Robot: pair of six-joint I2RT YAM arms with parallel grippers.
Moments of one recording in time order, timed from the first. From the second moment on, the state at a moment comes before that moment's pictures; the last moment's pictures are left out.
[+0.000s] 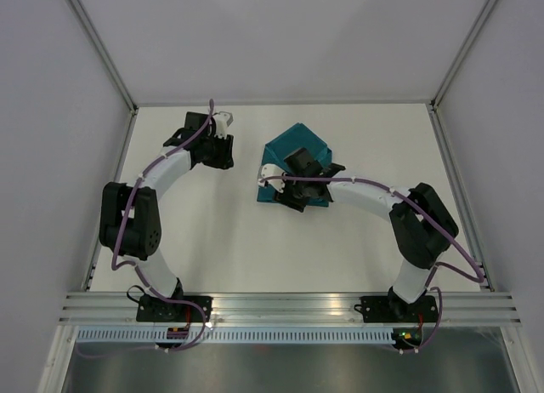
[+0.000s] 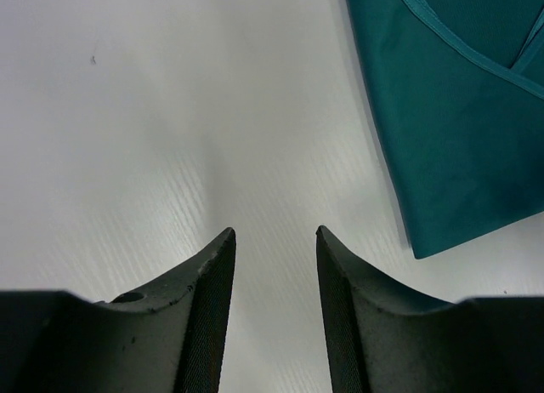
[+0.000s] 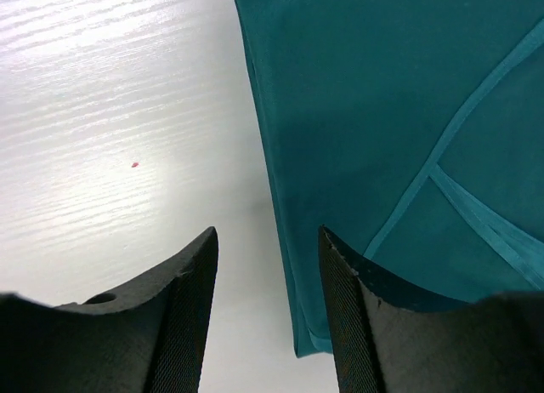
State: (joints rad) left arm -0.21 1.74 1.28 -0.39 0.24 0.07; right arm 0.71 1.76 1.22 -0.42 -0.15 -0.59
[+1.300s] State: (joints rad) left arm -0.16 1.72 1.28 -0.38 0.28 0.07; right arm 0.66 1.88 1.14 -0.20 -0.10 -0.77
